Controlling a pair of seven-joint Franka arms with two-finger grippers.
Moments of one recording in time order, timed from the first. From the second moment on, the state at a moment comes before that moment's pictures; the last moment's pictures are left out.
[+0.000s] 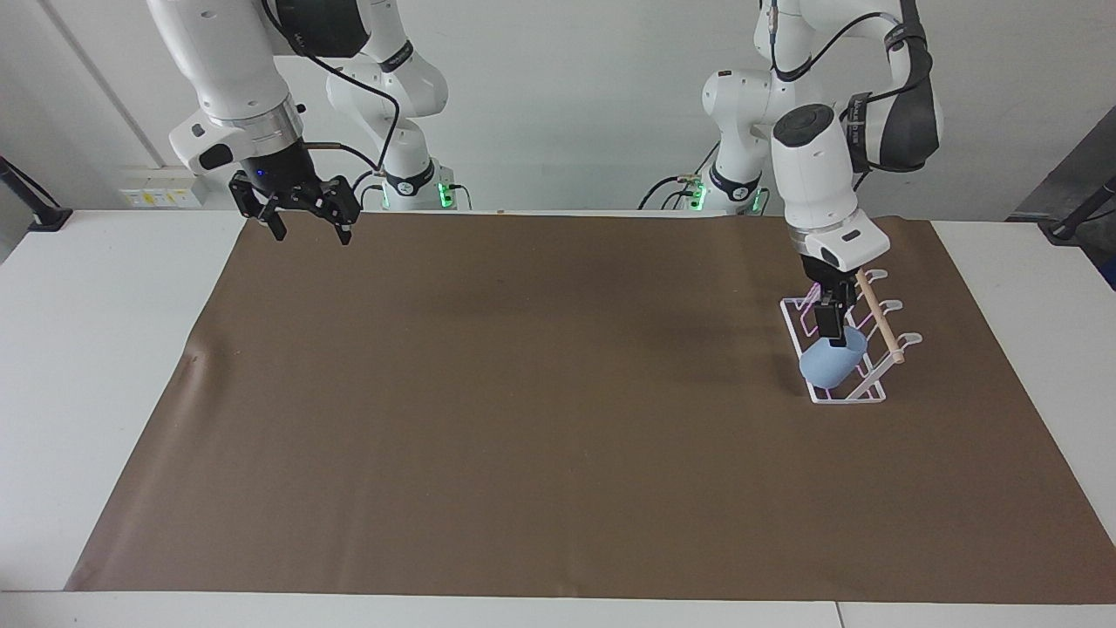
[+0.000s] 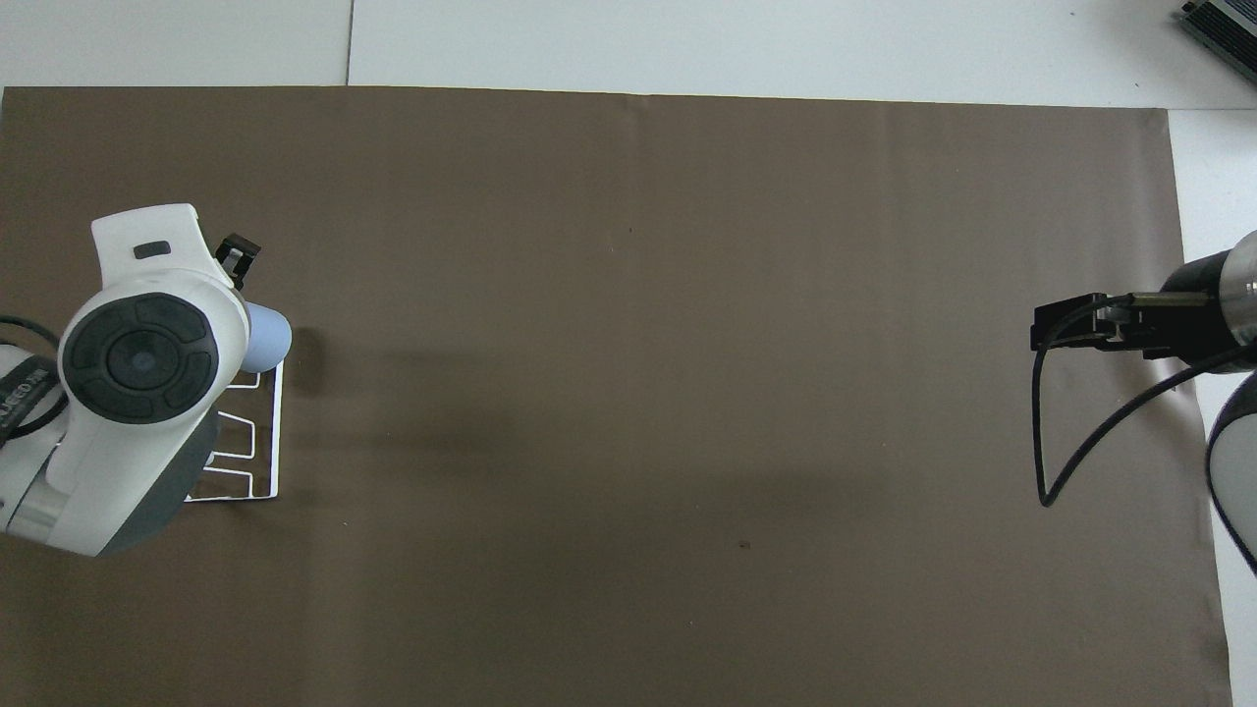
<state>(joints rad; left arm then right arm) -0.19 -0.08 -0.06 -2.05 0.51 2.13 -1.49 0.01 -0.08 0.02 -1.70 -0.01 1.65 0.13</state>
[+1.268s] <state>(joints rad) 0.03 -0.10 0.00 -1.76 0.04 1.82 -0.06 0.01 -0.08 0.02 -1.70 -0.01 1.65 0.13</state>
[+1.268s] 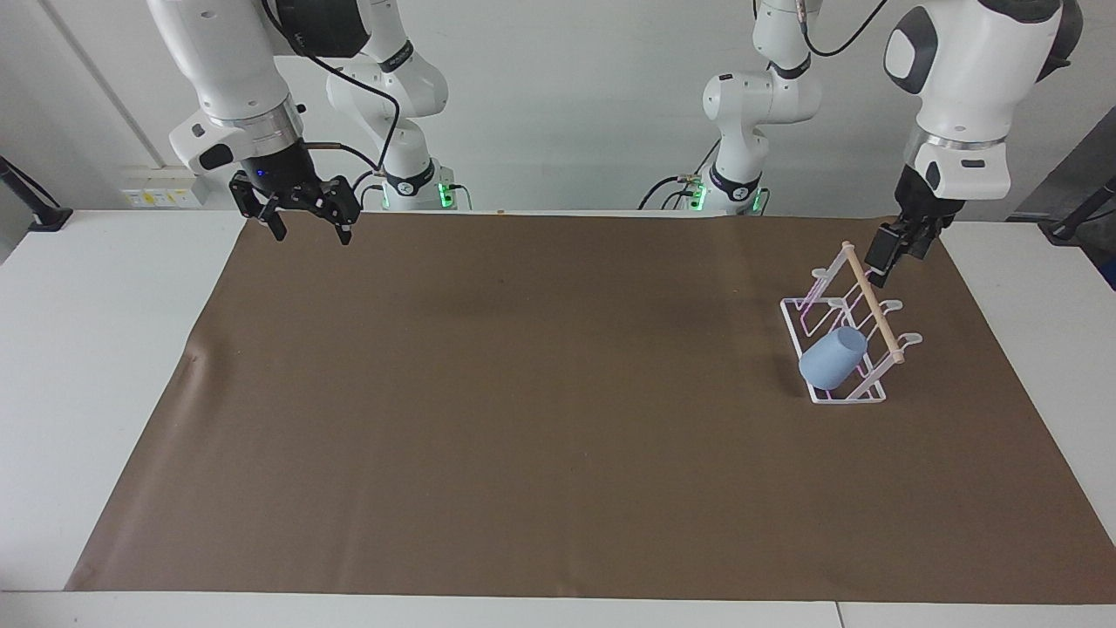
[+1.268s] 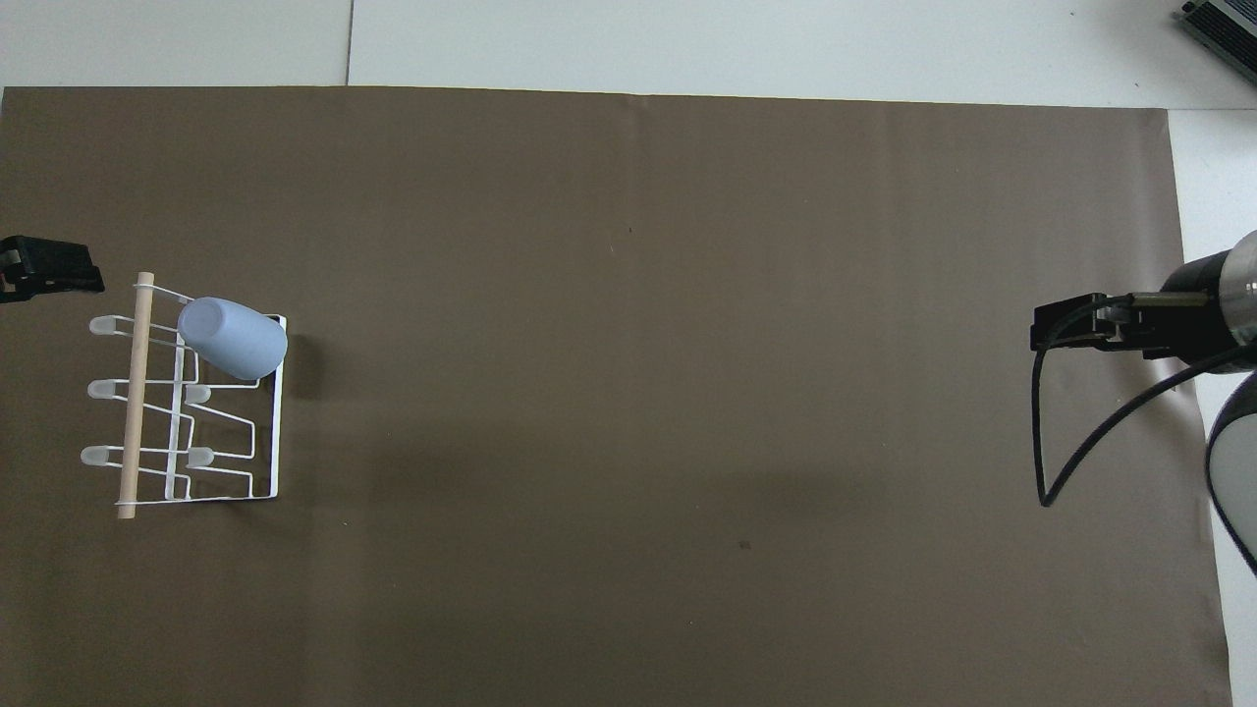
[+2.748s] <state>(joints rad) -0.07 0.01 0.08 -1.57 0.01 1.55 0.18 0.01 -0.08 0.02 -1.70 -0.01 1.65 0.13</state>
